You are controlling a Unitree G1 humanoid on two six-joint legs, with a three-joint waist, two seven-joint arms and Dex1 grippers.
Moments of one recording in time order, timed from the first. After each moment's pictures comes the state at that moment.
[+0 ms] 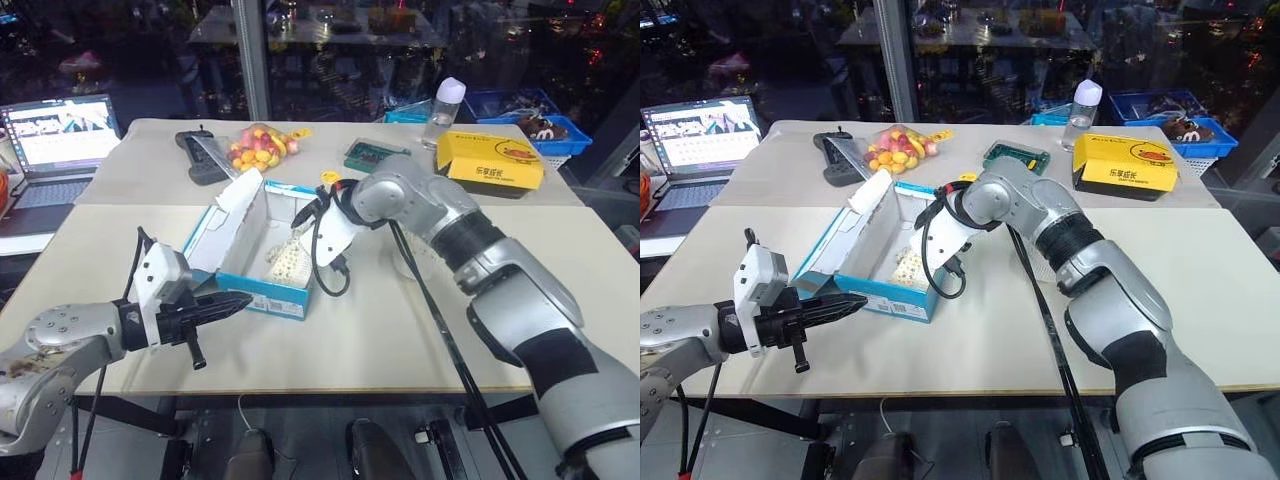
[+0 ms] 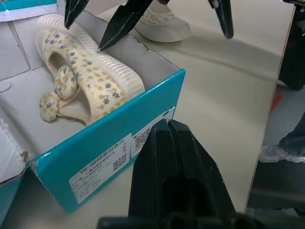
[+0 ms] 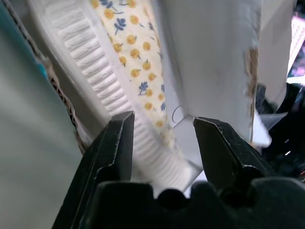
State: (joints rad) left arm -0.05 0.90 0.30 -0.57 -0.79 0.72 -0.83; right arm -1.41 -0.37 0.67 0.86 -0.52 -0.71 0.95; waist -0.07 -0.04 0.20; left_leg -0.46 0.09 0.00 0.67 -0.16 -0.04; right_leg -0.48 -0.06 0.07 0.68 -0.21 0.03
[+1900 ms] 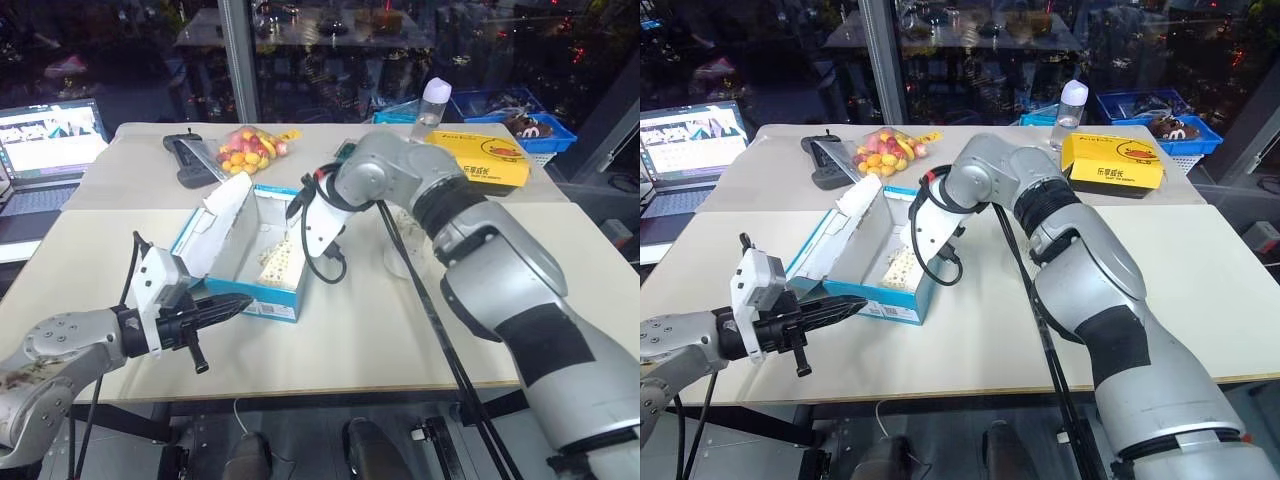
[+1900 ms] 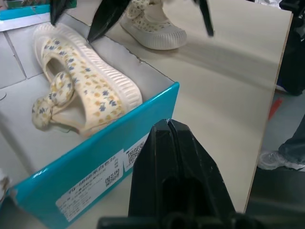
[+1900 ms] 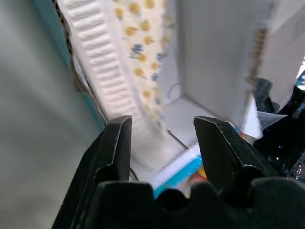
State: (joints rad) left arm -0.01 0.89 0.32 -0.62 -0.83 0.73 -0.77; right arm -1.64 -0.25 0.66 1.20 -0.68 -0.84 0.90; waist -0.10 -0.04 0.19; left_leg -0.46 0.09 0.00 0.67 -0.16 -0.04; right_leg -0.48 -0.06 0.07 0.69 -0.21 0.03
